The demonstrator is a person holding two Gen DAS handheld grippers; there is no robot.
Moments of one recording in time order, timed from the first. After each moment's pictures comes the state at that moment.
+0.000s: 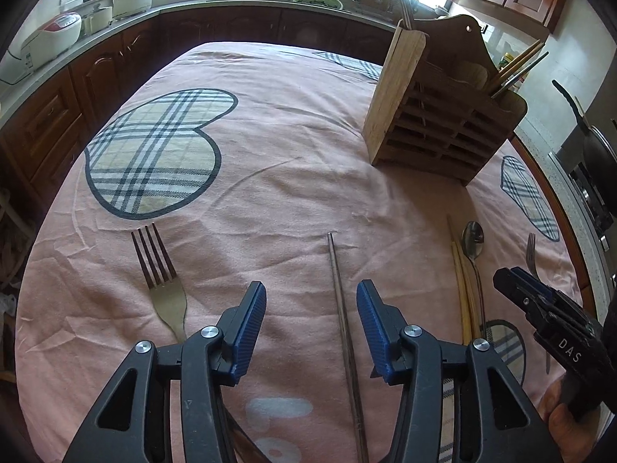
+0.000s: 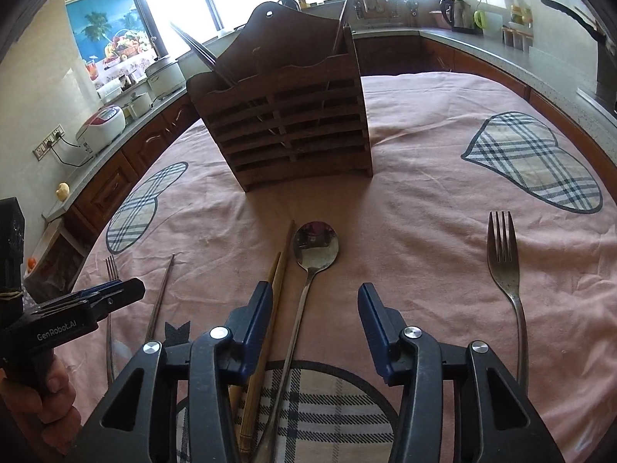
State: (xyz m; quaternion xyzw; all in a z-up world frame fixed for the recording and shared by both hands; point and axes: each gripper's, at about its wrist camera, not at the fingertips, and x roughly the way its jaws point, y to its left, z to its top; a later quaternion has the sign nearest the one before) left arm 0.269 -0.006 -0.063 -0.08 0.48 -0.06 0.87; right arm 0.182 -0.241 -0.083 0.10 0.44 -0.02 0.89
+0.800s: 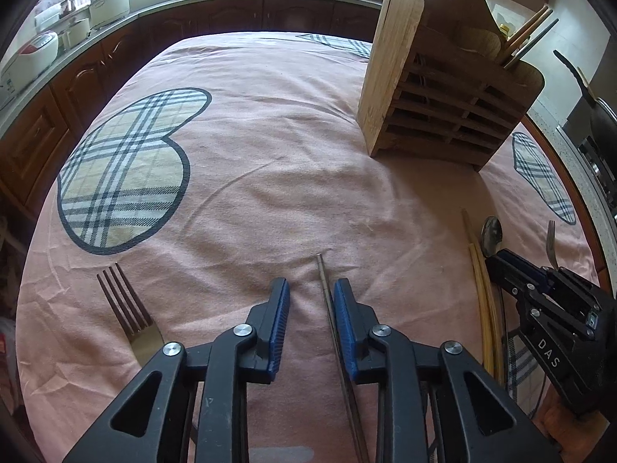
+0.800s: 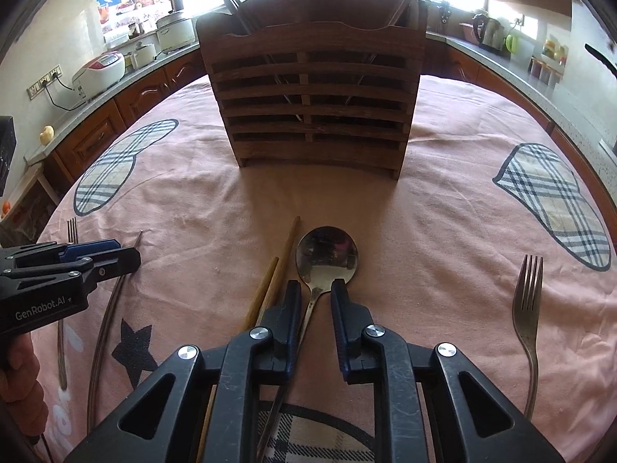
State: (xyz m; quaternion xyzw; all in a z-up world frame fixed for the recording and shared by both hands) left arm 0.308 -0.023 -0.083 -0.04 0.50 -0.07 0.86; right arm 0.214 -0.224 -0.104 0.00 0.48 -0.02 0.88
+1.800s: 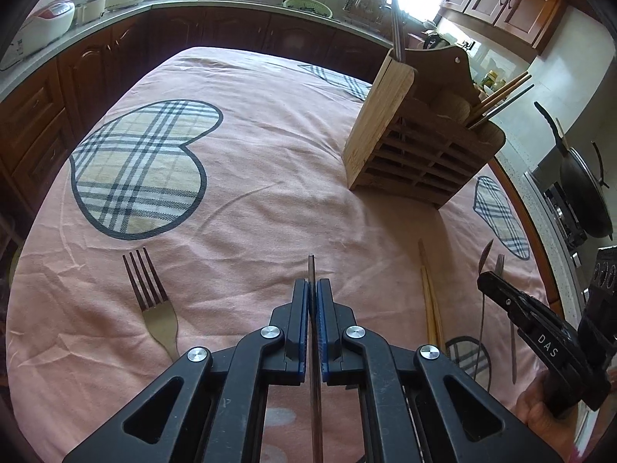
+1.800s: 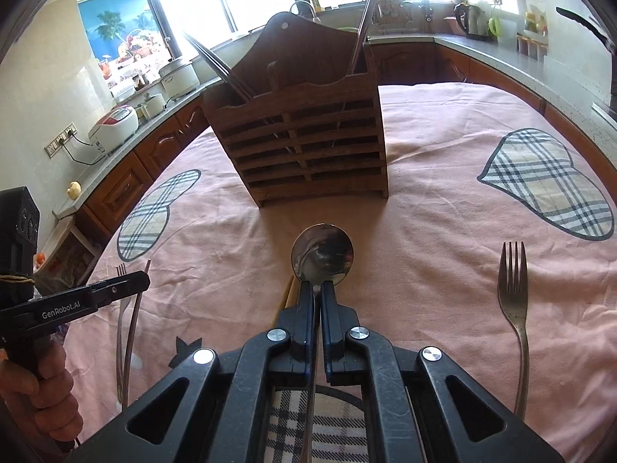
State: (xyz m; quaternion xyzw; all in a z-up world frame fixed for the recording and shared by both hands) left arm 0.274 0.013 -0.041 -0.13 0.46 -0.10 0.87; right arm 0.189 -0.243 -0.066 0.10 0.43 0.01 0.90
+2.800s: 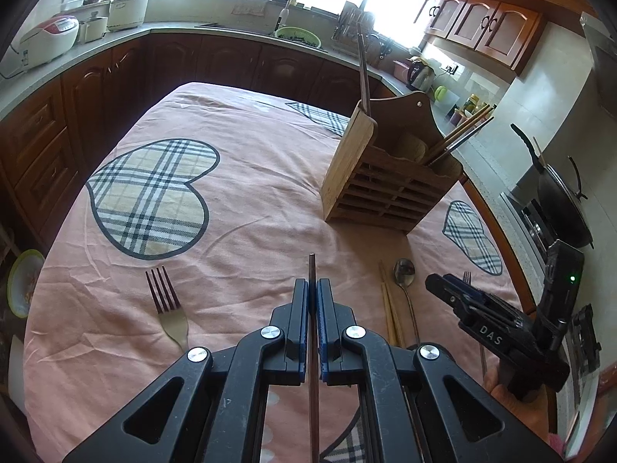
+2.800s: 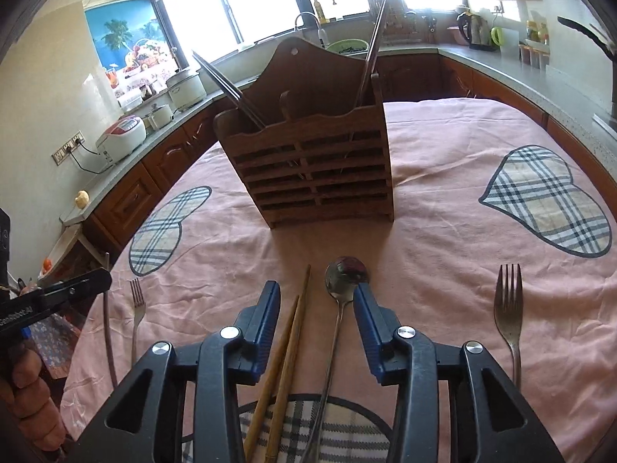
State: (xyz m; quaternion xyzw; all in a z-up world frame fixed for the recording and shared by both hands) left arm 0.237 0.025 0.006 -0.14 0.42 -0.11 0.89; right arm 0.199 -0.240 -0.058 0.10 0.42 0.01 0.90
